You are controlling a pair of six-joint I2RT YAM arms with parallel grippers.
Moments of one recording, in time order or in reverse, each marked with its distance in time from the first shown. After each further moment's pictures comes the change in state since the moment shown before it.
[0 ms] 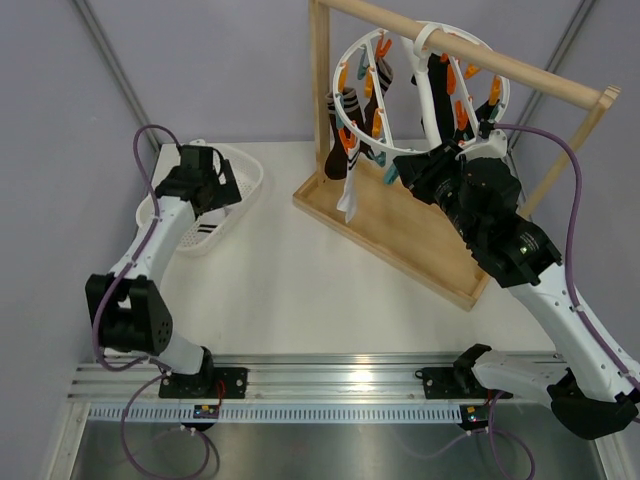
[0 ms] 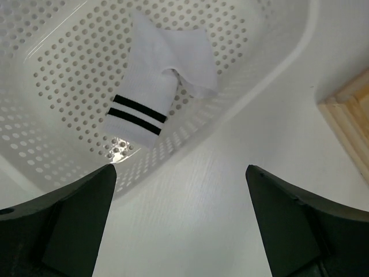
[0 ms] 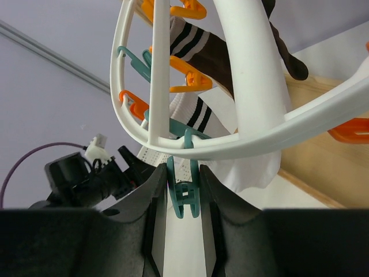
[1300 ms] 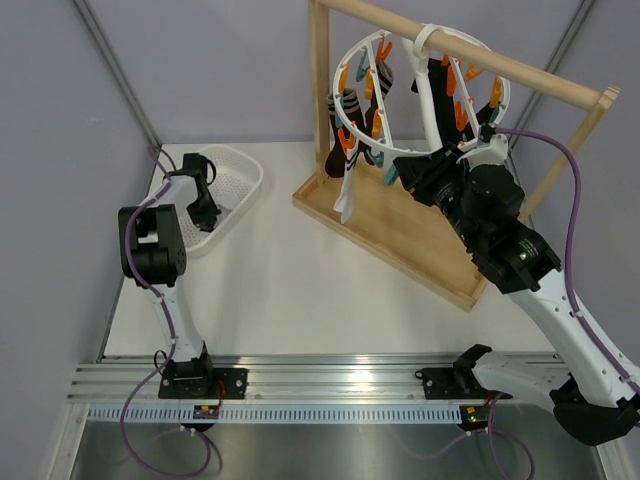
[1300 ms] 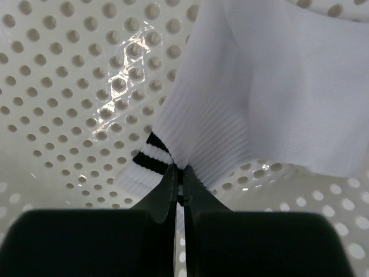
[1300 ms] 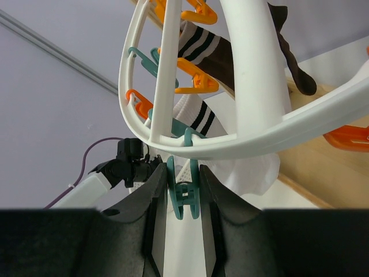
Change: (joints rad) left arm 0.207 0.605 0.242 -0.089 0.063 -0.055; right arm -0.003 -0.036 -0.061 0.077 -0.024 -0.031
